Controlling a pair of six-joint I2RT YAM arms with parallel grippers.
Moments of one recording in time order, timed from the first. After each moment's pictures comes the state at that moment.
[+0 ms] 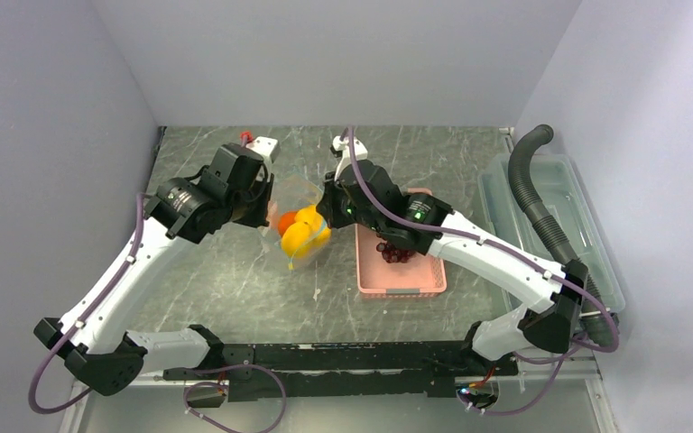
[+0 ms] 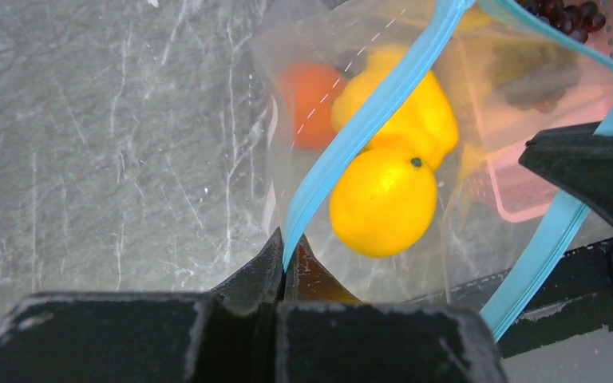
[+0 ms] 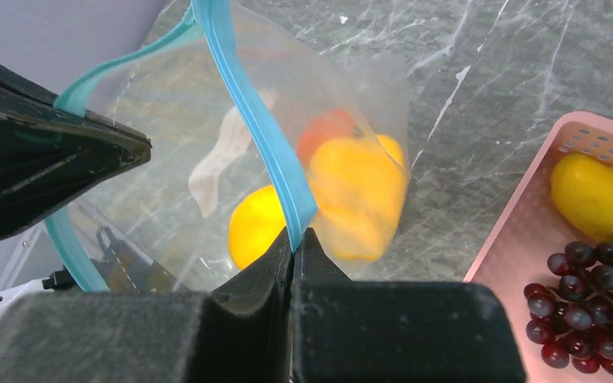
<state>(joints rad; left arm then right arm) -0.65 1.21 1.54 -1.14 -0.22 -0.31 1.00 1.43 1.46 -0.53 0.23 0.52</state>
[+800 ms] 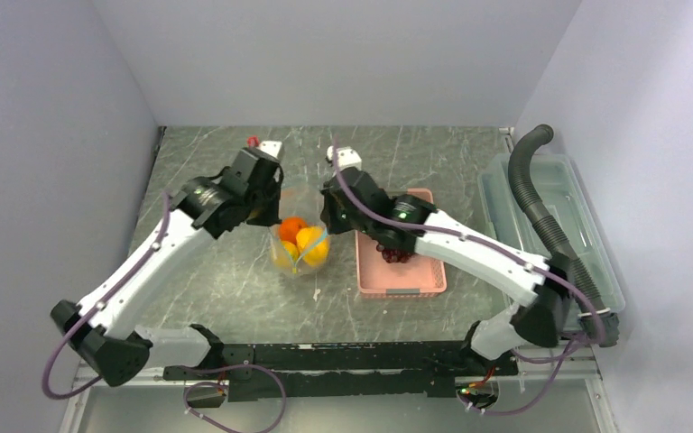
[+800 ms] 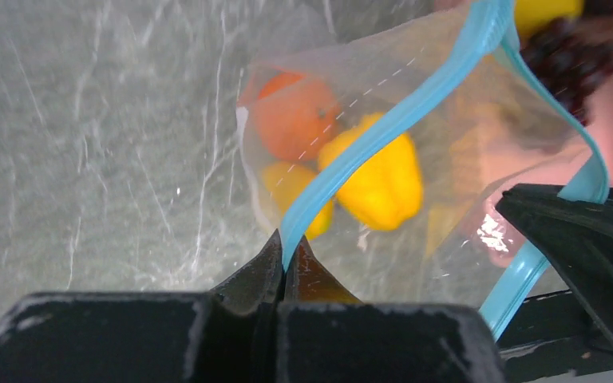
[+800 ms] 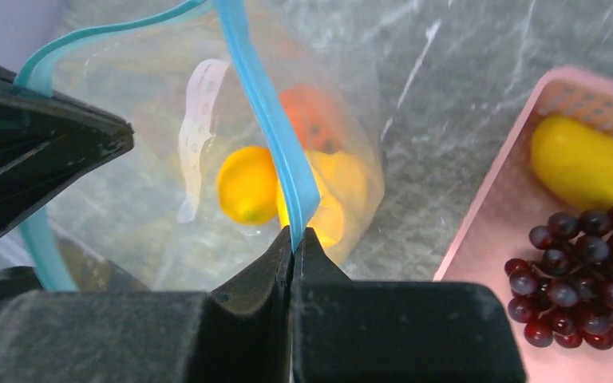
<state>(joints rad) -0.65 1.28 1.40 -1.04 -0.24 -0.45 1.00 1.52 1.41 -0.55 0.25 0.53</state>
